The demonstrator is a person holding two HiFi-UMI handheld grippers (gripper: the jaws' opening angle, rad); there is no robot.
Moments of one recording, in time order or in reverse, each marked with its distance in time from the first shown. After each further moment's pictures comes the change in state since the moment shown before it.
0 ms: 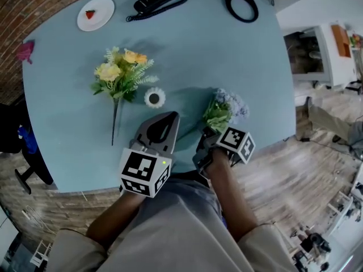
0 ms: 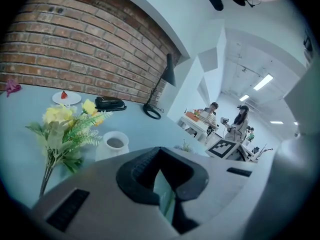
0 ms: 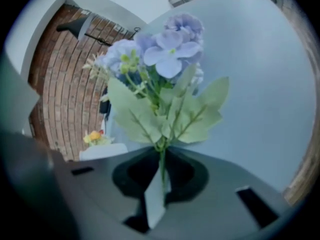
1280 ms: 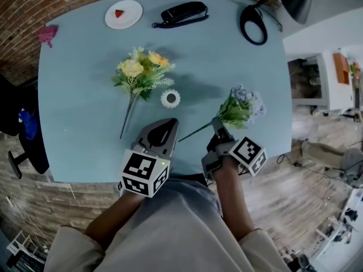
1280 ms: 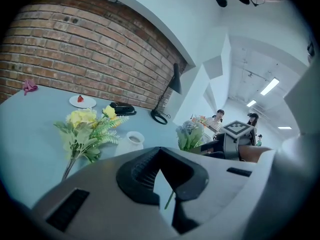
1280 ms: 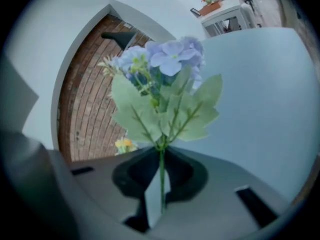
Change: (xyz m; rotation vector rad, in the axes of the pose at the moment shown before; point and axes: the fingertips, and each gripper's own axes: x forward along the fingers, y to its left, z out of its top) left arm -0.042 0.015 0.000 -0.045 -0.072 0.074; right arm -0.045 0.087 0.029 -0.240 -0.189 0.209
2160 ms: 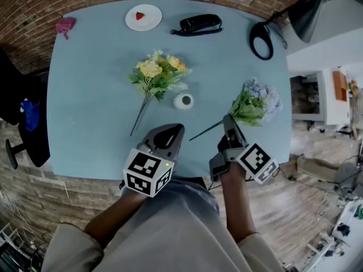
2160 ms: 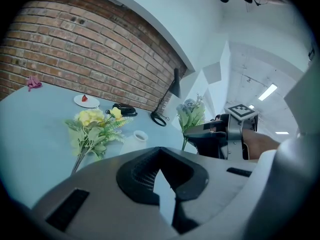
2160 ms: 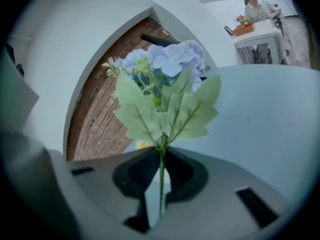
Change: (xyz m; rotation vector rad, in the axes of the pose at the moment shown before) left arm -0.029 0.006 -0.001 -0.034 -0.023 -0.025; right arm -0.022 0.077 0.013 -0.251 -0.086 0.060
